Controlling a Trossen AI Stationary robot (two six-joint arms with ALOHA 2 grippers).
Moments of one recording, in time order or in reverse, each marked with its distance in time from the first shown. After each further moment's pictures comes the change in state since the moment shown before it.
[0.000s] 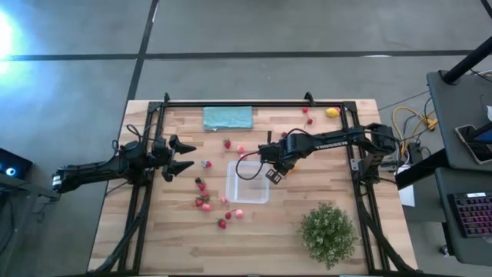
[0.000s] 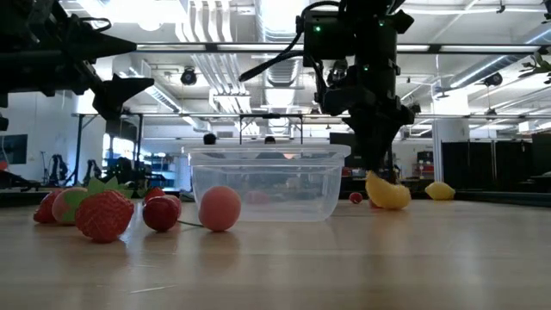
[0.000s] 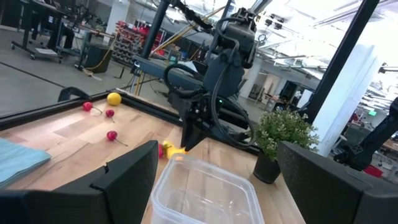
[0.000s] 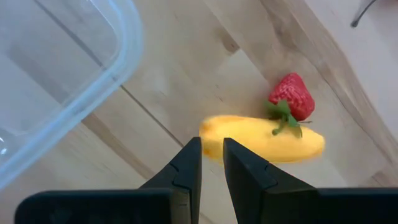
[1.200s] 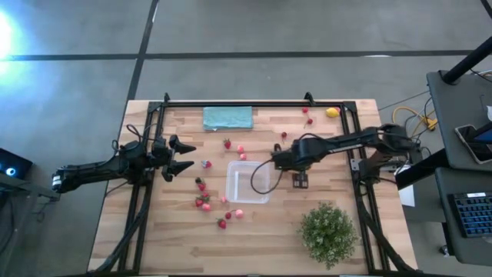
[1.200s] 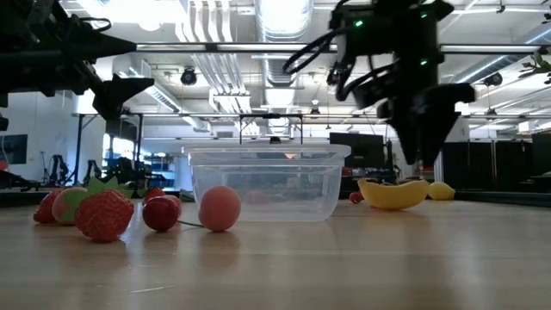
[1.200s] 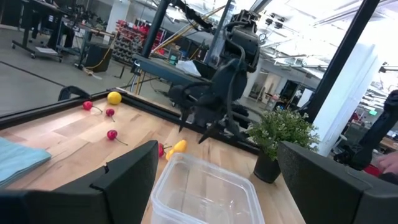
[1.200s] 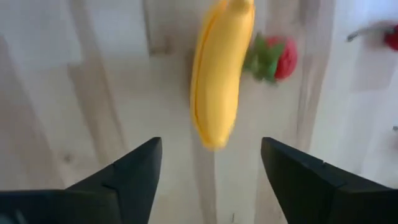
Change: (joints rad) left arm 0.000 0.000 0.000 -0.001 0.000 0.000; right arm 0.056 -0.153 -0.171 -0.090 0.074 -0.591
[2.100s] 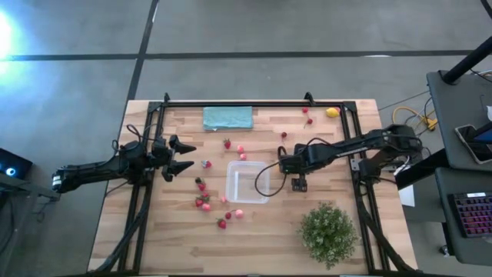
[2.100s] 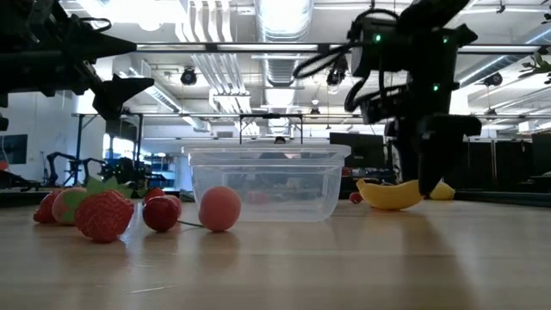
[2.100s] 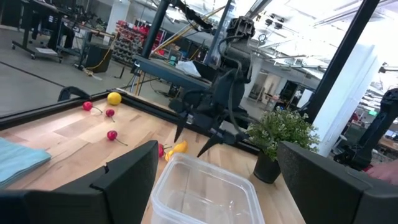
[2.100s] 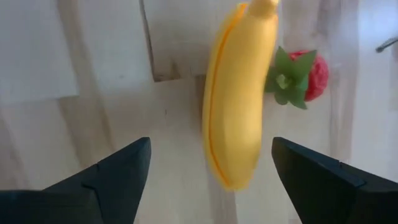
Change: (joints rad) left arm 0.000 0.000 0.000 0.000 0.000 0.000; right arm 0.013 -0.052 -0.215 0.313 0.013 0.055
